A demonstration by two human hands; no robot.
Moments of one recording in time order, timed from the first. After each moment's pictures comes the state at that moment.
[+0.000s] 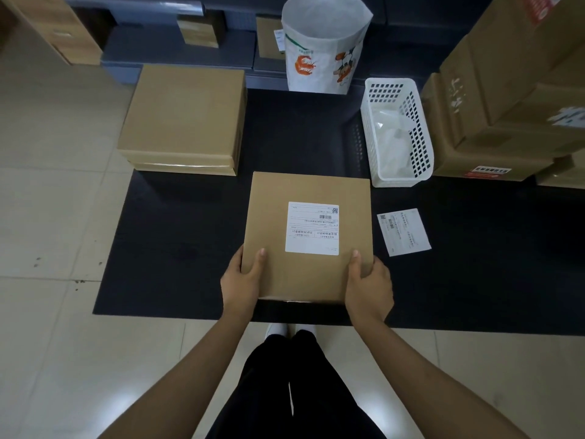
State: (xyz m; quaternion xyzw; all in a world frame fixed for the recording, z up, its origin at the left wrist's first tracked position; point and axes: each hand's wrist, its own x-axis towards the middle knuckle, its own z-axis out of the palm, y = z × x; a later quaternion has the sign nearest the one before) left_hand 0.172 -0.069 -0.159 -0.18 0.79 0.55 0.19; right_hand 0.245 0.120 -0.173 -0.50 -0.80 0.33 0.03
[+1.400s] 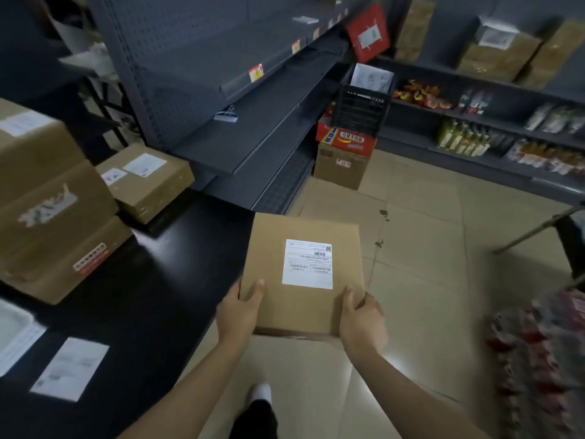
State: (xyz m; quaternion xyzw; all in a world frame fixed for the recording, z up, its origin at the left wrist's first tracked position) left_hand 0.483 0.311 -0.074 0.37 0.71 0.42 0.43; right_hand 0.686 0.310 -0.084 -0.86 -0.39 0.22 0.25
